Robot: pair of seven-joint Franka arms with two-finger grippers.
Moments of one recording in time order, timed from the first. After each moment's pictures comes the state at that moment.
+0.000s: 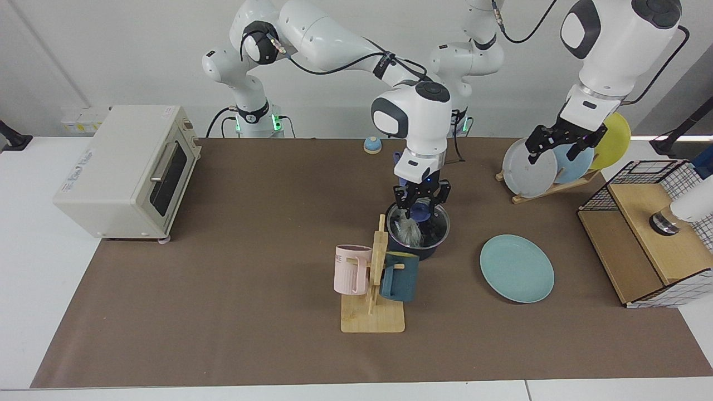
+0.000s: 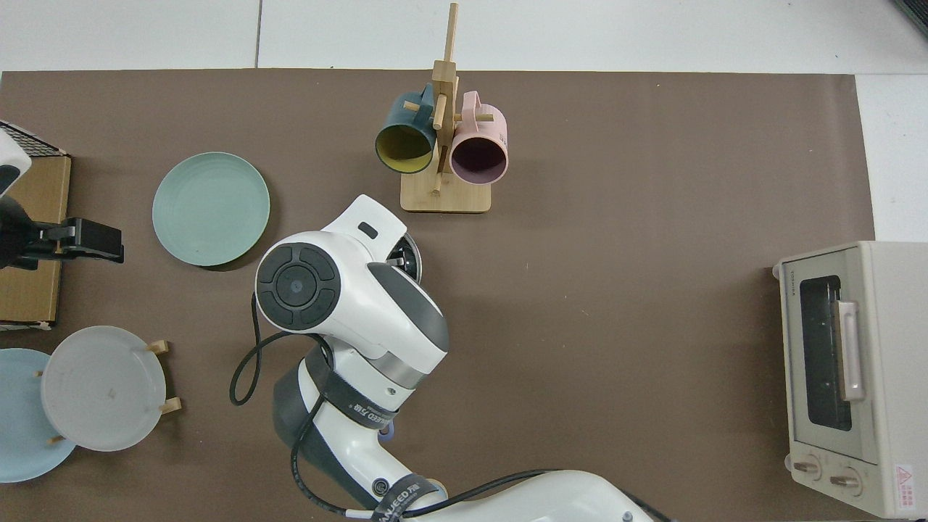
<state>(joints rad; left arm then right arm) 0.01 0.00 0.00 -1.63 0.03 1.62 -0.02 0.80 0.70 -0.06 -1.12 -0.09 1.99 0.70</state>
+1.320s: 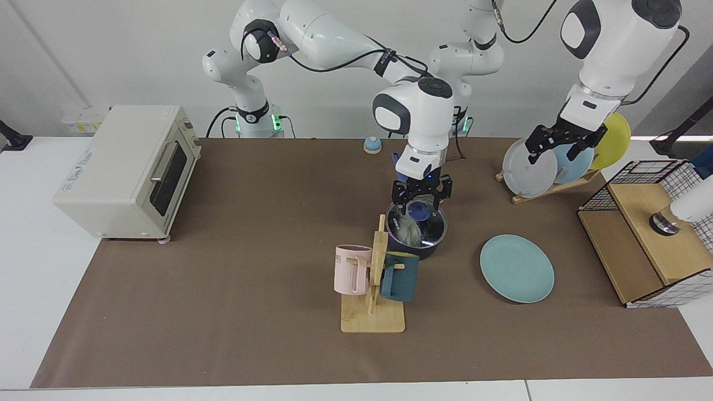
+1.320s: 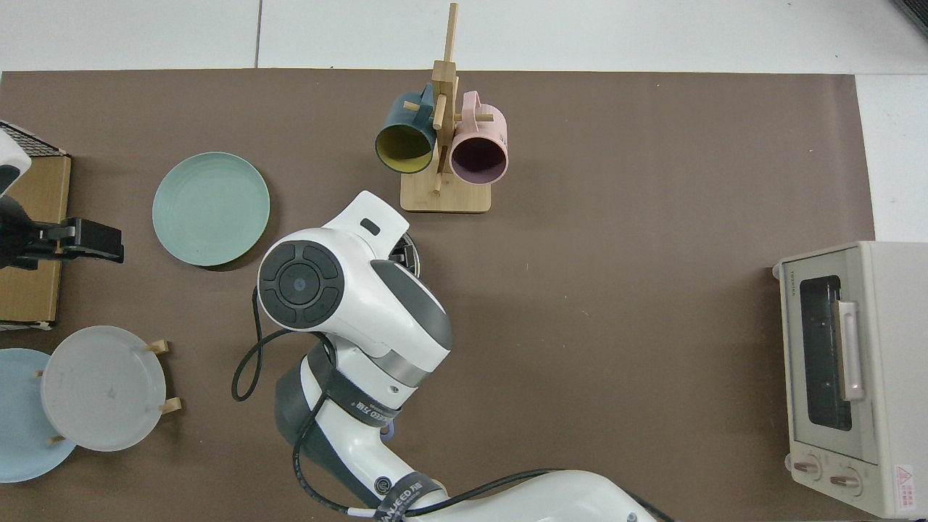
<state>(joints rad) 0.01 0.00 0.00 -1.63 0.03 1.62 -0.02 0.80 0.70 -0.07 -1.11 -0.09 2.00 0.70</state>
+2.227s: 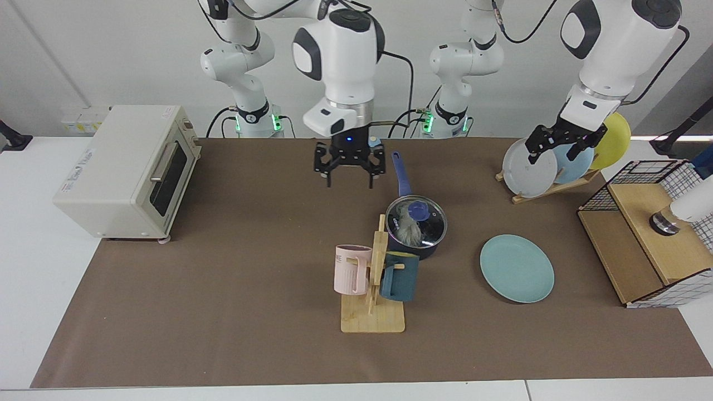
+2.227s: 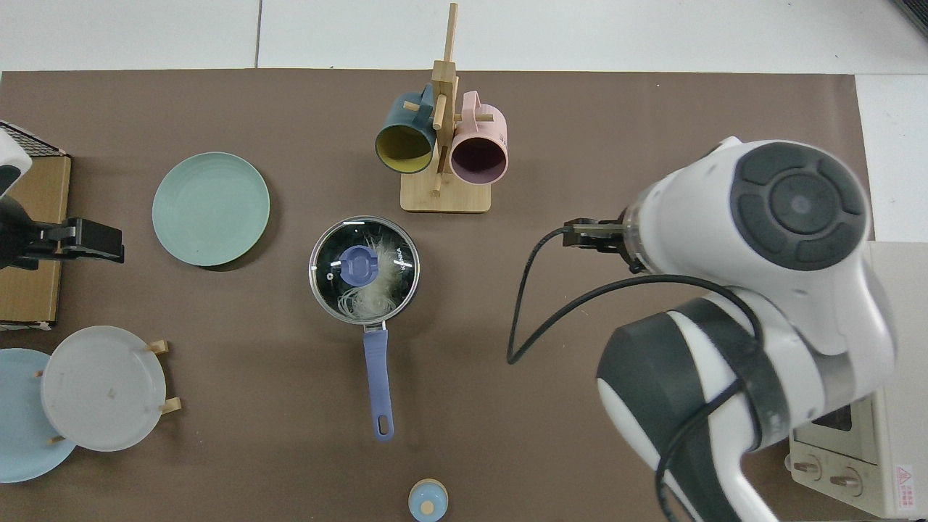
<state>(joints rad) 0.01 0.00 0.00 -1.63 0.03 1.62 -0.02 0.42 0.06 -0.09 -1.71 -0.10 1.87 0.48</state>
